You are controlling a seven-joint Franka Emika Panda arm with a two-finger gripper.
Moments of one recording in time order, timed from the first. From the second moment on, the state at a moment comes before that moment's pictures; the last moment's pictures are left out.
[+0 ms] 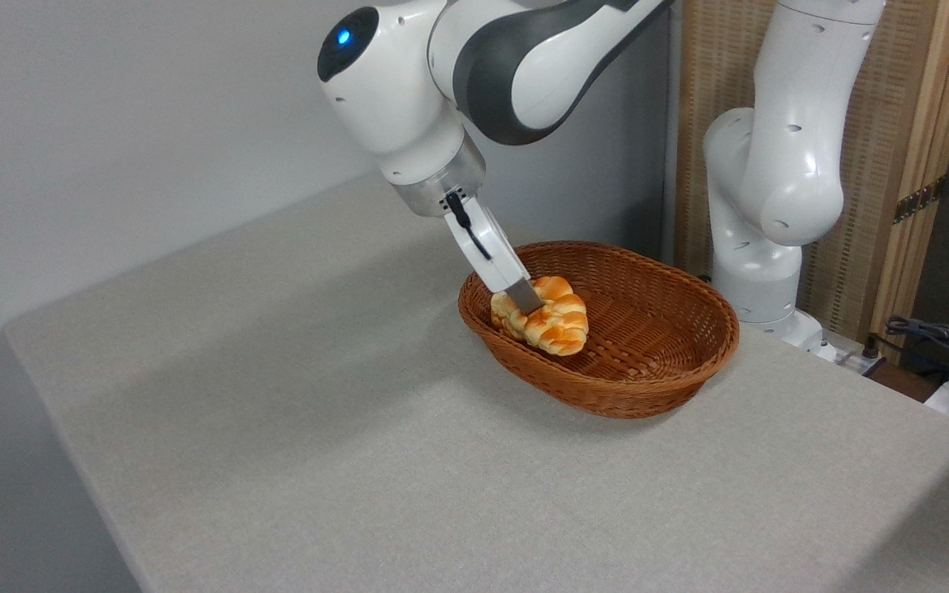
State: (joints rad) arm -0.62 -0.25 0.42 -2.19 -0.02 1.53 0.97
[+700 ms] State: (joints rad) arm -0.62 -0.25 0.44 -2.03 -0.02 1.52 0.98
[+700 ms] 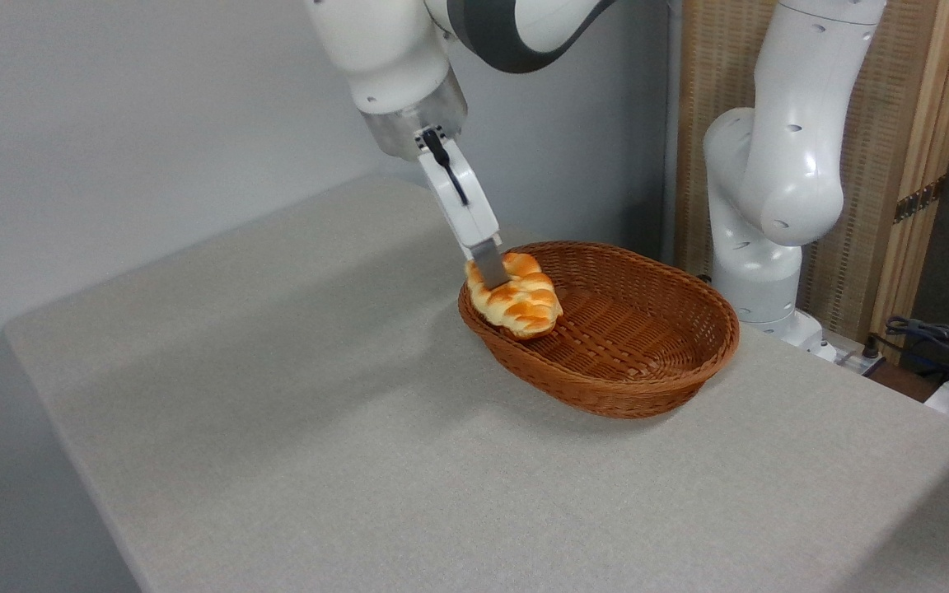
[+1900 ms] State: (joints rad) arm -0.62 0.00 0.49 -2.02 -0.13 1.96 0.69
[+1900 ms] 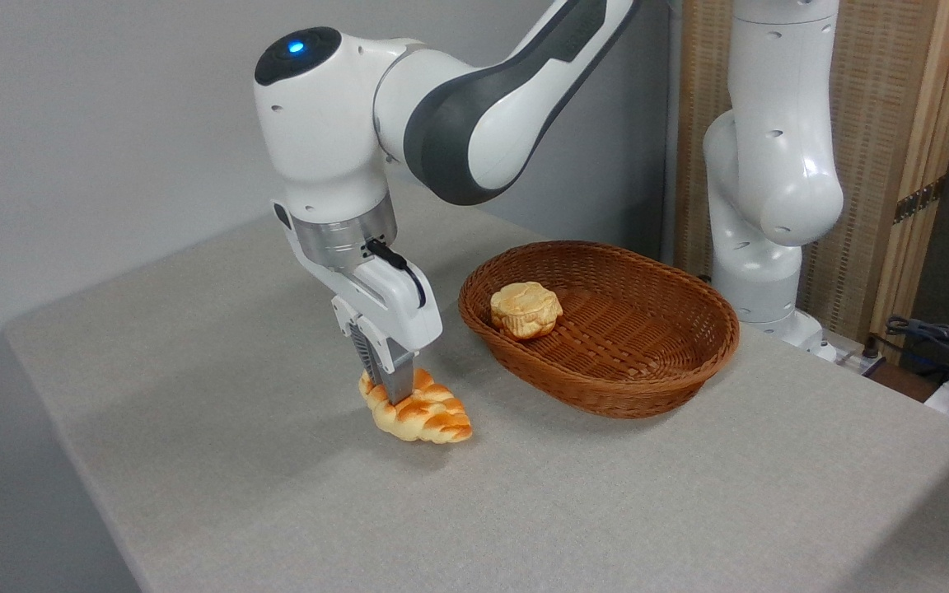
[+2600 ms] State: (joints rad) arm -0.63 0.01 0.48 -2.02 -0.11 1.96 0.69
